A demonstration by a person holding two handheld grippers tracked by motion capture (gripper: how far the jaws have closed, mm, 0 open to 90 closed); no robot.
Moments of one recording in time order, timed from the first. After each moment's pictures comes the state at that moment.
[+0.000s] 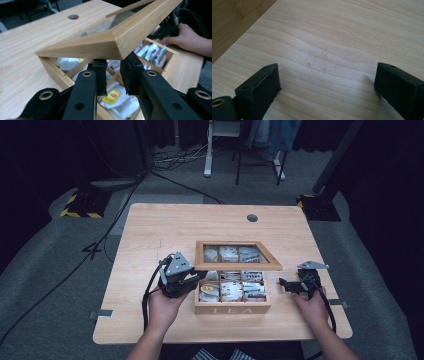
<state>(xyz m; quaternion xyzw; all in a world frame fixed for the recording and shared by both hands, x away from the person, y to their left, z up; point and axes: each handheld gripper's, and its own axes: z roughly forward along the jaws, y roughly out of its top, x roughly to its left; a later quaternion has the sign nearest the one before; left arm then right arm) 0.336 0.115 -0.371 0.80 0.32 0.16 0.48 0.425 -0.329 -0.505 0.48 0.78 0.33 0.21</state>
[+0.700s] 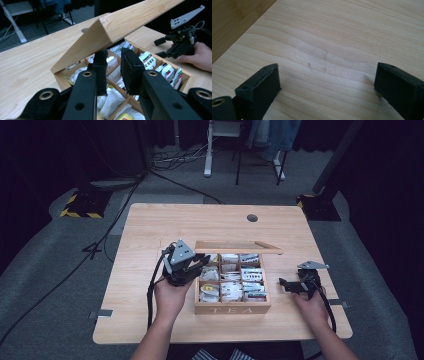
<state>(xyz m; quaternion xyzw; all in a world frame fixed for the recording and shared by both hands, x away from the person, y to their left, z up) 0.356 0.107 -0.355 0.77 0.34 0.19 0.50 0.425 -0.329 -0.505 0.48 0.78 0.33 0.21</state>
